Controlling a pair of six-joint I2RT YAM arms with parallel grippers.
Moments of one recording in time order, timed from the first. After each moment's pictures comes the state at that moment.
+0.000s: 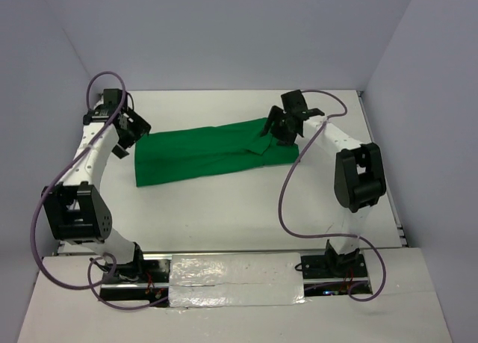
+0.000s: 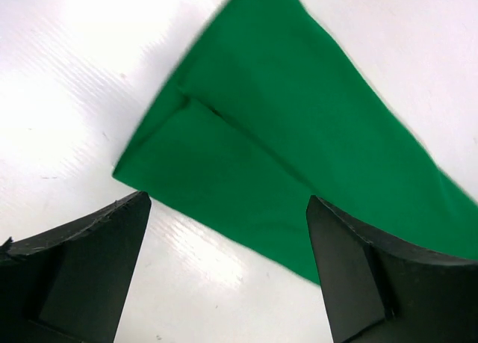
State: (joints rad) left arm 0.08 1.59 1.42 -0.87 -0.21 -0.83; right arm 0.28 1.86 1.44 -0.50 -0.09 0.70
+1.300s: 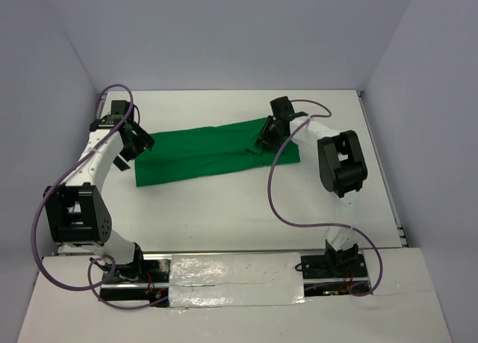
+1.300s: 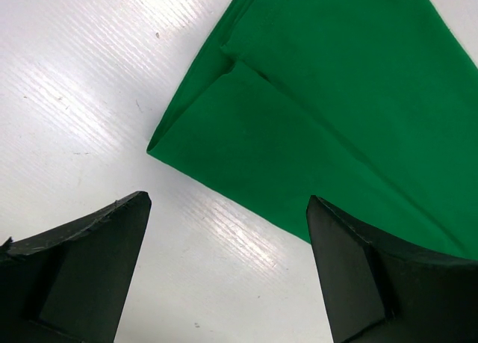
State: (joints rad) left arm 0.03 1.53 1.28 -0.88 -0.24 -0.79; right arm 0.32 2.08 1.50 -0.41 -0.17 0.78
